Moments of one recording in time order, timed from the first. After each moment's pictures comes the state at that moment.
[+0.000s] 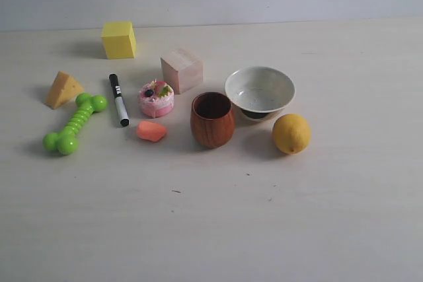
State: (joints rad) left arm -0.03 0.00 0.00 -0.02 0.37 0.00; right arm -0.03 0.18 -0.53 -0.11 0.23 0.01
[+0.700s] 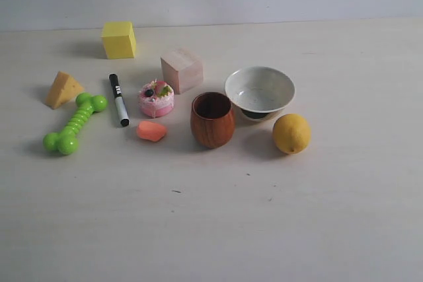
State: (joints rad) left arm -0.03 0.00 0.00 -0.02 0.37 0.00; right arm -0.03 0.79 -0.85 0.62 0.56 -0.83
